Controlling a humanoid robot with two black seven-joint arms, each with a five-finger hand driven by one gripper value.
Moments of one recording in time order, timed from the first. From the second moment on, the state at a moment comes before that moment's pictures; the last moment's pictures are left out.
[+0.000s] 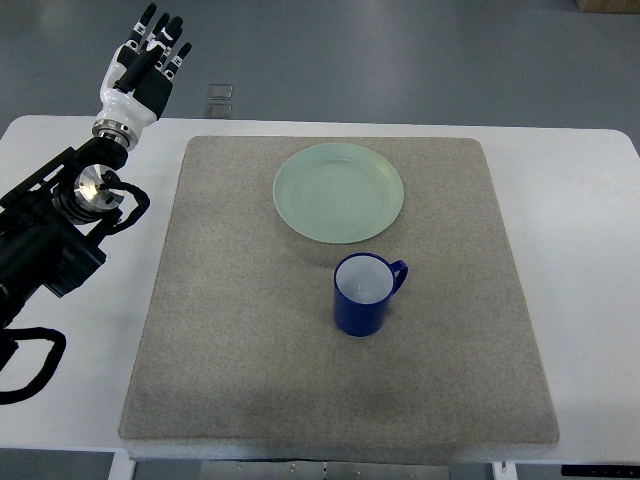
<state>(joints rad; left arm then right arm) -0.91 0.19 -0.87 -0.47 0.00 -0.30 -0.36 0.02 0.00 0.01 0.10 -0.06 0.19 0.23</state>
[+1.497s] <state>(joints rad) -0.91 0.26 -0.66 -0.60 0.02 -0.25 -0.36 0.02 0.00 0.01 0.10 -0.06 0.19 0.23</state>
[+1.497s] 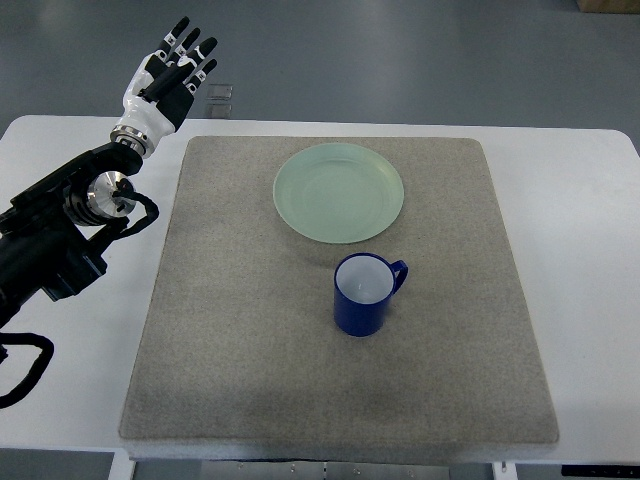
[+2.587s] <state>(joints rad) -0.85 0.64 -0.33 -1.17 0.54 -0.57 -0.36 0.02 0.00 0.01 0.10 -0.06 0.19 0.23</state>
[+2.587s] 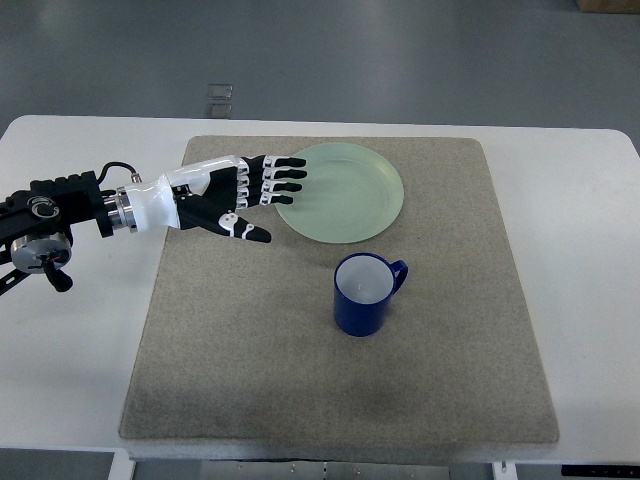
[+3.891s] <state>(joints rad) -0.82 0.53 -0.28 -1.16 0.70 -0.61 -0.36 0.02 0.00 0.01 0.10 -0.06 0.19 0.23</state>
